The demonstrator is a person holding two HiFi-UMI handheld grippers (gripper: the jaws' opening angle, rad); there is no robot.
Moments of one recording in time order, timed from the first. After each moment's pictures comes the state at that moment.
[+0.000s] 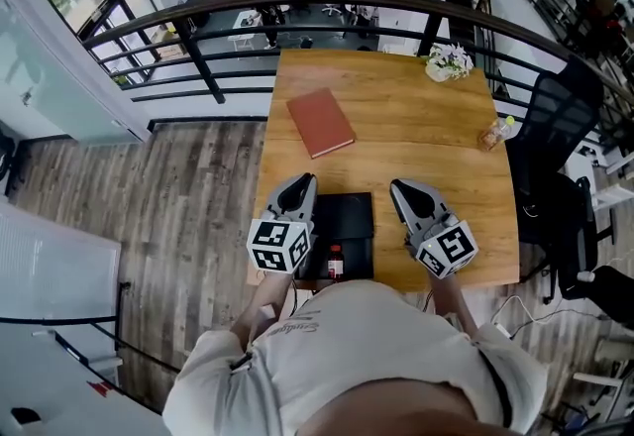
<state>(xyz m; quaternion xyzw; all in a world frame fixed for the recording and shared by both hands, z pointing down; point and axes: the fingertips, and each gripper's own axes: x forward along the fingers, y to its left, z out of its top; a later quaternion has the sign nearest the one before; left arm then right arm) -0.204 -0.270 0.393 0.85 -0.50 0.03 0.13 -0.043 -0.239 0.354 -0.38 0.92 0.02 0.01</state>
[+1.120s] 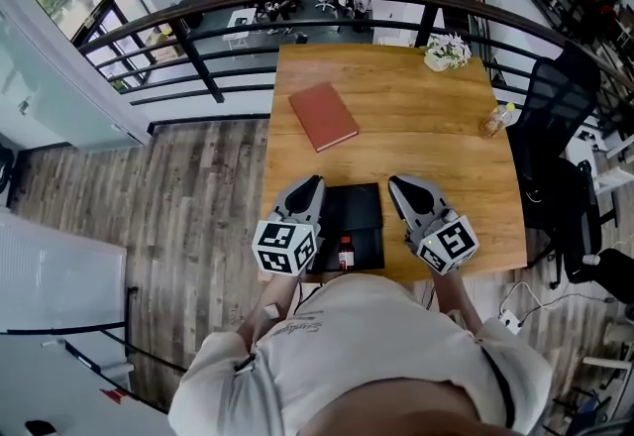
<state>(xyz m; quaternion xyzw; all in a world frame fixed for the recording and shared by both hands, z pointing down) -0.212 -0.248 0.393 0.87 -0.47 0.03 0.15 -0.073 -0.221 0.351 -0.39 0.92 0.02 0.01</state>
